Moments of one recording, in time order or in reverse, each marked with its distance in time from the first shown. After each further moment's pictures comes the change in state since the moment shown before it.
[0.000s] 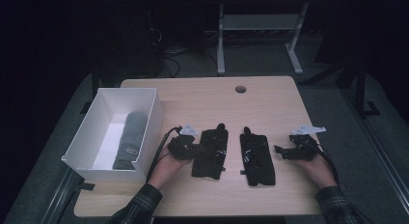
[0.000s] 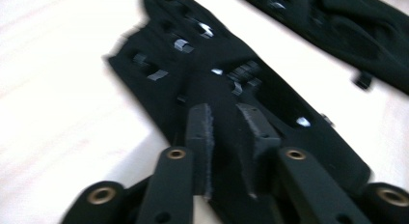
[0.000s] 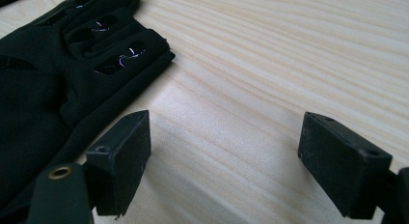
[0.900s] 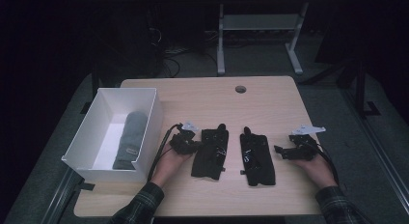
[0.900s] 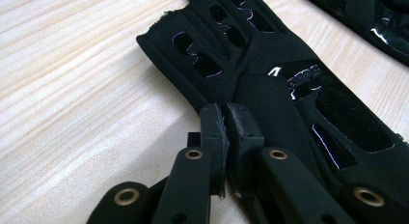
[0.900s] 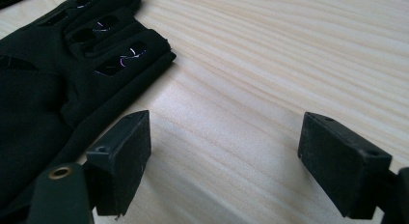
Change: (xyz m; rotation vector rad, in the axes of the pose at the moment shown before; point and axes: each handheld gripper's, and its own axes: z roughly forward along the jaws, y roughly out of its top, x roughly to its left) left arm 0.018 -0.003 0.028 0.033 0.021 -0.034; right arm 0.001 0.000 0.000 0.000 0.002 0.003
